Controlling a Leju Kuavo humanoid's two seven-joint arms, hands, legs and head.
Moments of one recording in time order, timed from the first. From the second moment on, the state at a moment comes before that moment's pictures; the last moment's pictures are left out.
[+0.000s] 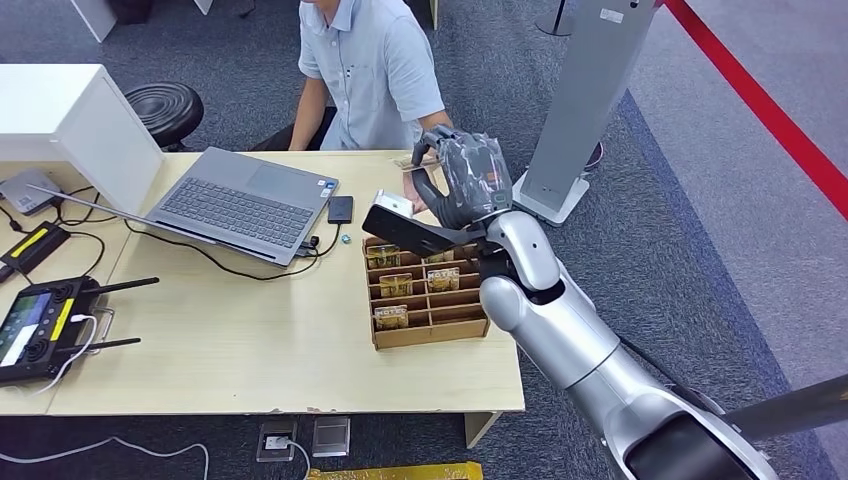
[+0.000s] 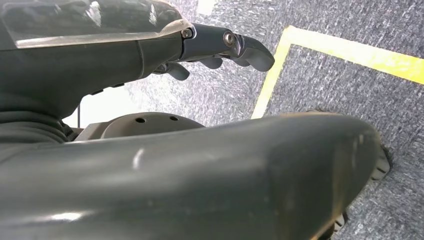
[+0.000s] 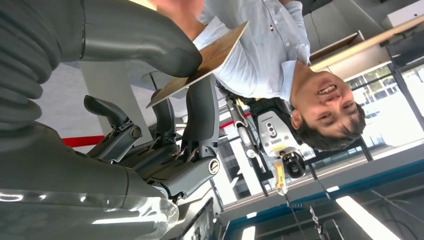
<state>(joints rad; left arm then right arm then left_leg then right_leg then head) -0.10 -0.15 -0.41 -0.22 0.69 0.64 0.43 -0.78 0.03 0.69 -1.11 0.92 -0.27 0.12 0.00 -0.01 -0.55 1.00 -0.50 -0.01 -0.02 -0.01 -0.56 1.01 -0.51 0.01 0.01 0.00</state>
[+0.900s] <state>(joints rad) -0.10 -0.20 -0.47 -0.23 0.74 0.70 0.40 -0.82 0.13 0.65 -0.89 0.83 -0.20 0.12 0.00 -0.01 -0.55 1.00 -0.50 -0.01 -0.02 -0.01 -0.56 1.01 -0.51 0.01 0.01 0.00</state>
